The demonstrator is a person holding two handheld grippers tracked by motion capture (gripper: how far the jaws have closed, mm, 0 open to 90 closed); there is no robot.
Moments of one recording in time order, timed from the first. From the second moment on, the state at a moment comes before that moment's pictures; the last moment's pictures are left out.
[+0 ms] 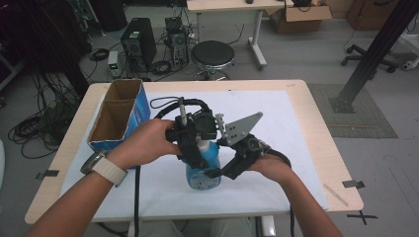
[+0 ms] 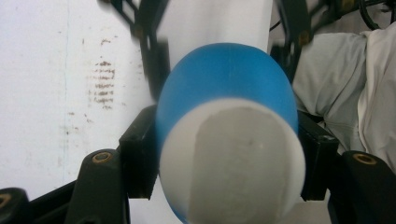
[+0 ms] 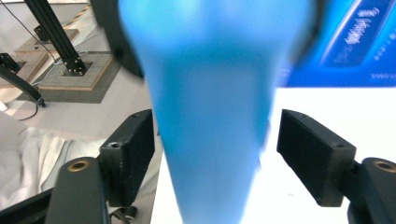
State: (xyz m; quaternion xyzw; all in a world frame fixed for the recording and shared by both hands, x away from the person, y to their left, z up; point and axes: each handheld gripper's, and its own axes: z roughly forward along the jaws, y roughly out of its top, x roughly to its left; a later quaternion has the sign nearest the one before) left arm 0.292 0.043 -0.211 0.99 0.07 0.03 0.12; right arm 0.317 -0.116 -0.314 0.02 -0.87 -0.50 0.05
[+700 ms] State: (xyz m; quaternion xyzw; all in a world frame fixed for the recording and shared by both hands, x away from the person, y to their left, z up) left arm 0.296 0.071 -0.183 0.98 0.18 0.08 0.10; right arm 0.316 -0.187 -0.285 -0.09 -0.91 -0.41 -0.01
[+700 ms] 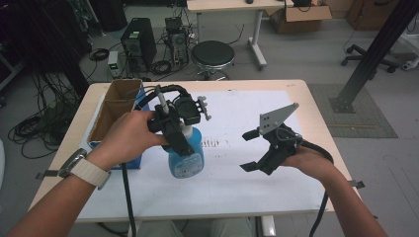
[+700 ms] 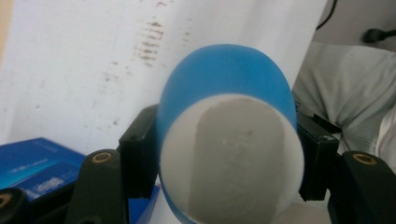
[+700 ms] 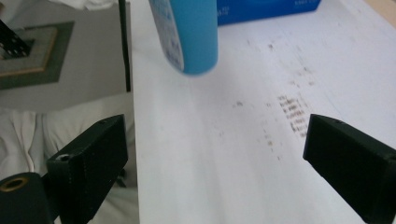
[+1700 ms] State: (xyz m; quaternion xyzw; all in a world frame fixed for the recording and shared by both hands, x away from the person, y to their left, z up) left arm 0.317 0.102 -0.142 0.91 0.38 0.12 0.08; right arm 0.314 -0.216 -0.276 -0.12 -0.98 -0.13 -0.01
